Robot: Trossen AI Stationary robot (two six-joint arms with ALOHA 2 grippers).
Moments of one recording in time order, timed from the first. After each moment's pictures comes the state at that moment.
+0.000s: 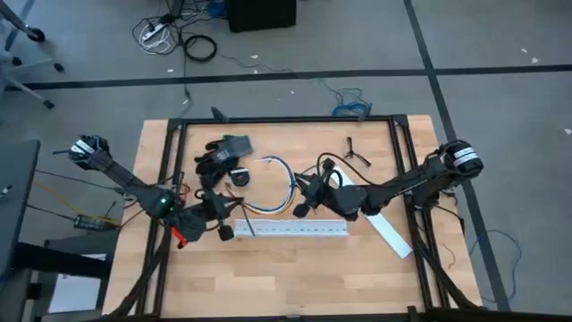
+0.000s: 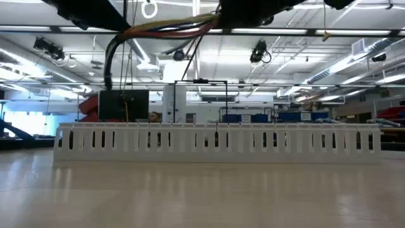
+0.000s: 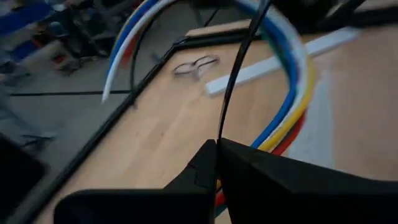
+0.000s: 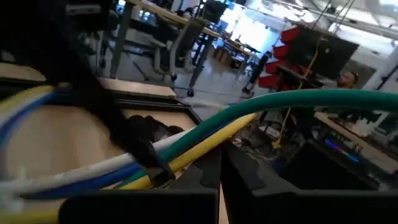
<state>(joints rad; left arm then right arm) -0.59 1.07 0.69 -0.18 -0.93 -0.27 0.27 1.59 0.90 0.71 0.93 -0.42</state>
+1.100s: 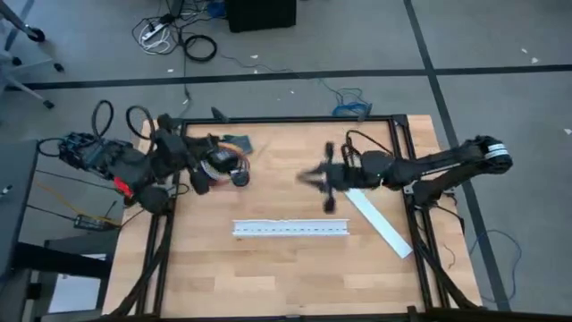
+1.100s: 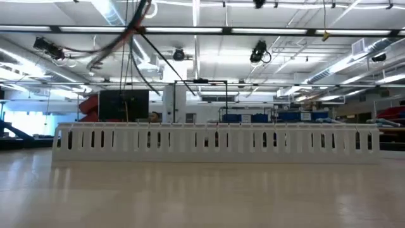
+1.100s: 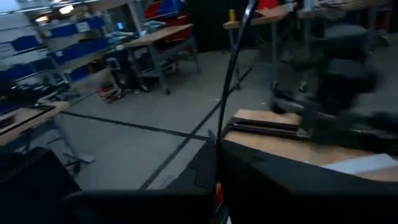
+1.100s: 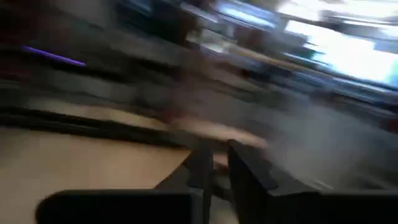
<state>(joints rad) -0.46 1.06 1.51 -0.70 -1.07 -0.06 0.09 1.27 0.83 0.50 0.02 -0.22</state>
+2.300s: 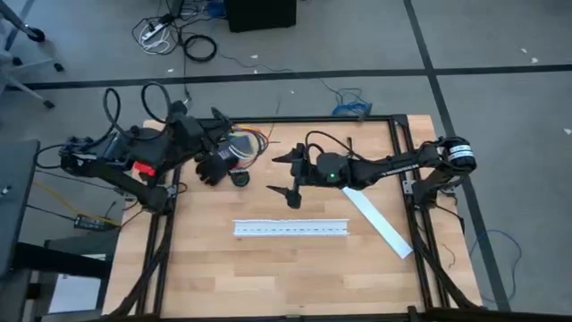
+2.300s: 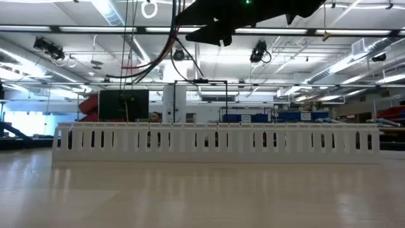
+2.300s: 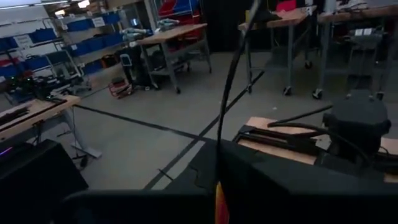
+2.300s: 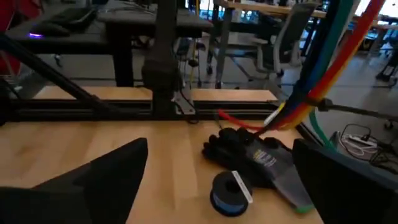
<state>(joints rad) -0.26 1.14 1.55 -0.59 -0.92 0.00 0.03 1.62 1.05 0.44 0.22 -0.07</state>
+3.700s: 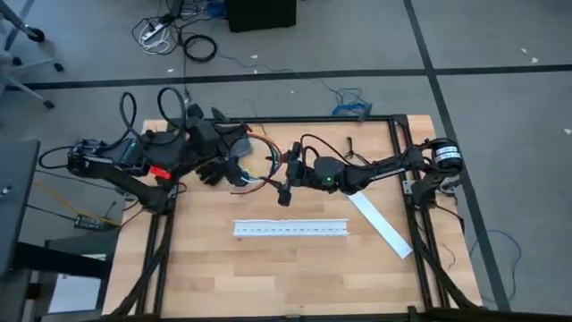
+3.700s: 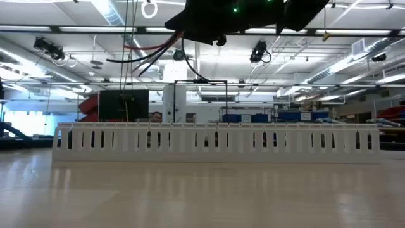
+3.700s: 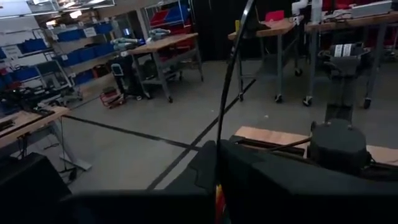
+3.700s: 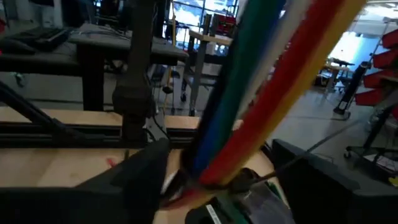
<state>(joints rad) -0.26 1.21 1.55 -0.45 -0.89 0.07 0.03 1.73 1.05 0.71 0.32 -0.18</state>
